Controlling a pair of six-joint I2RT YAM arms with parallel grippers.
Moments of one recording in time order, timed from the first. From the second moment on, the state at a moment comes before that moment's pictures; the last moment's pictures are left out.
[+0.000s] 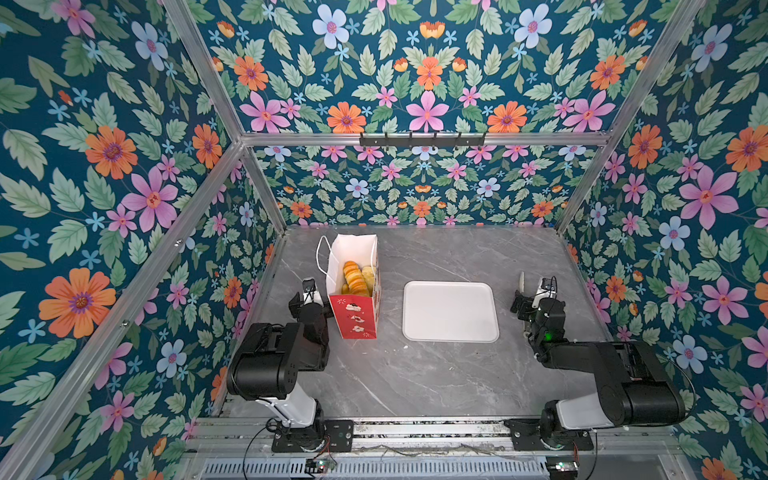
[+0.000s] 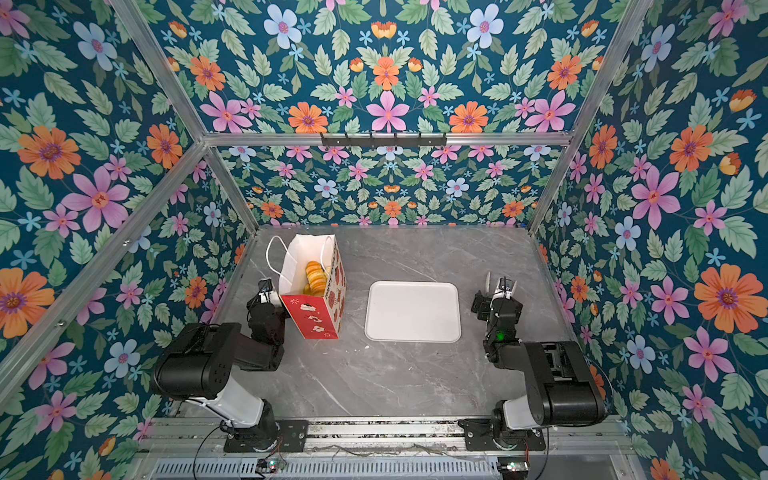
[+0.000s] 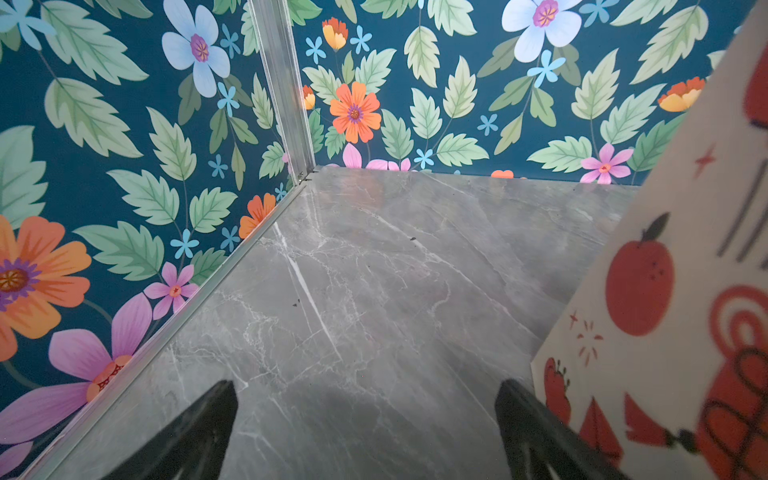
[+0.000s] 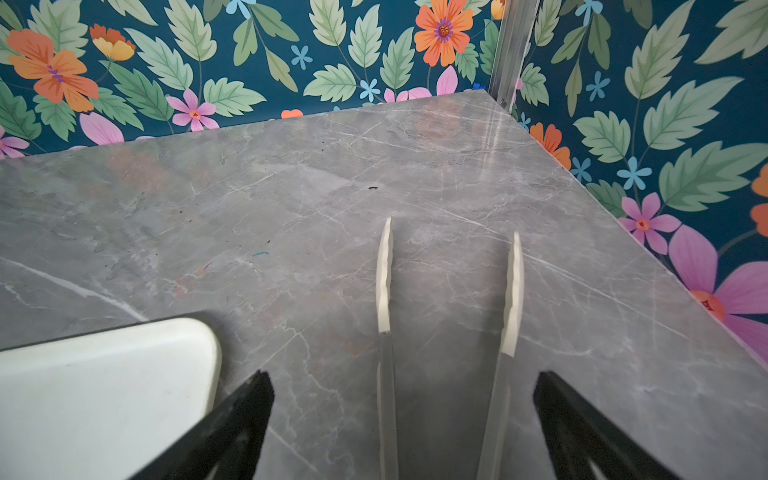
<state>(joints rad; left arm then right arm) -0.05 1.62 0.27 1.17 -0.31 0.00 0.01 1.44 0.30 0.79 0.21 0.13</state>
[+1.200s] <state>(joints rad) -0.10 0.66 0.85 -0.01 -0.37 -0.24 0.35 0.93 0.69 -0.23 0.31 0.29</state>
